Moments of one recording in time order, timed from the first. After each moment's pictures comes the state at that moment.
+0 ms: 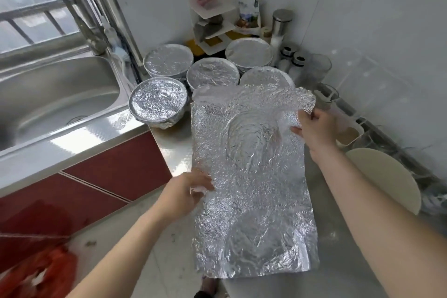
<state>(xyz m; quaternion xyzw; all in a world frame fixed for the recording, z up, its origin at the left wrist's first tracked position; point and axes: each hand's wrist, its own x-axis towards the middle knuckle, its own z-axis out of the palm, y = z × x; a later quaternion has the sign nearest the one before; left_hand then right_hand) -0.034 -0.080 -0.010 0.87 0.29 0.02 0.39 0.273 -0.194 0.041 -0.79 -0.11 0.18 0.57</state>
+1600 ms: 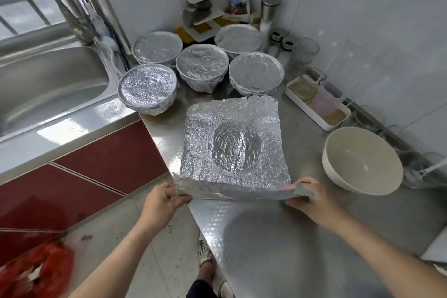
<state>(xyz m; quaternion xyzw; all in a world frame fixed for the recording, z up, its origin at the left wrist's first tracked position) -0.089 -0.104 -0.092 0.79 0.46 0.06 0.40 0.211 -0.363 -0.055 -0.84 -0.42 0.25 0.25</state>
